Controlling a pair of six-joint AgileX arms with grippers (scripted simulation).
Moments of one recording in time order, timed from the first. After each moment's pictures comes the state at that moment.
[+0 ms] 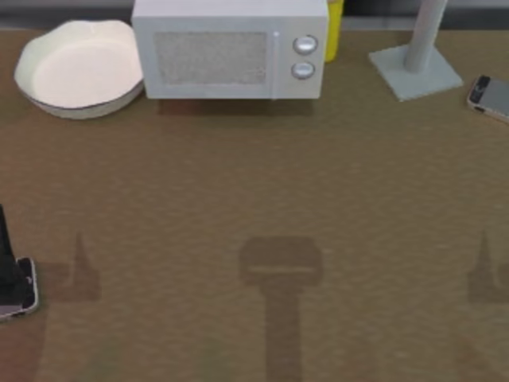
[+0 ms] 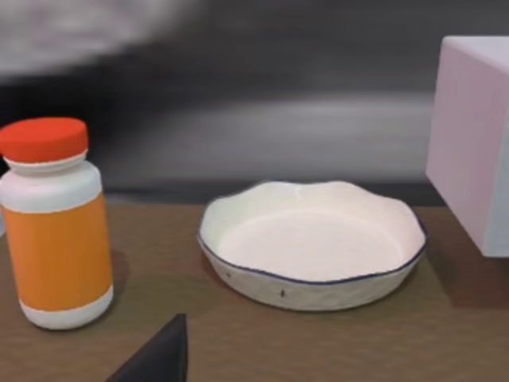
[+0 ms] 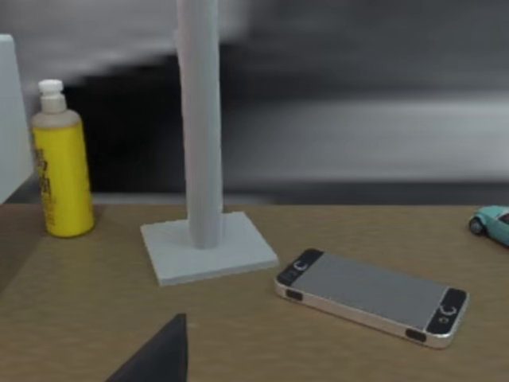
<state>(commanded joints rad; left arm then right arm) 0.00 0.00 0.00 0.00 0.00 0.00 0.00 0.00 0.00 0.00 0.00 0.00</state>
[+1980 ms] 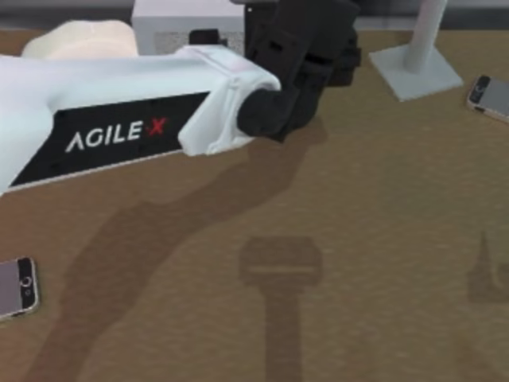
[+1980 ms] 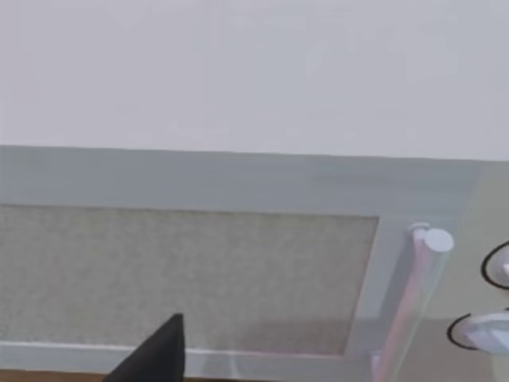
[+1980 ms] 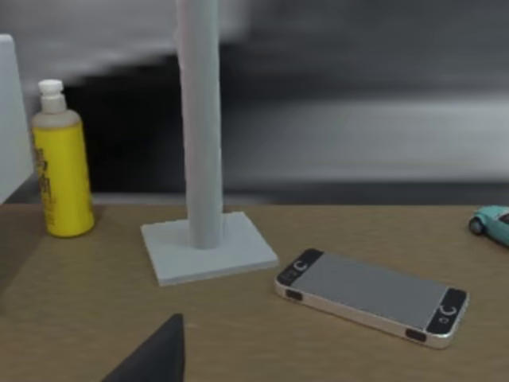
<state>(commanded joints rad) -0.77 1.97 1.46 -0.07 -0.69 -0.39 0.00 0.00 0.00 0.00 0.00 0.00</state>
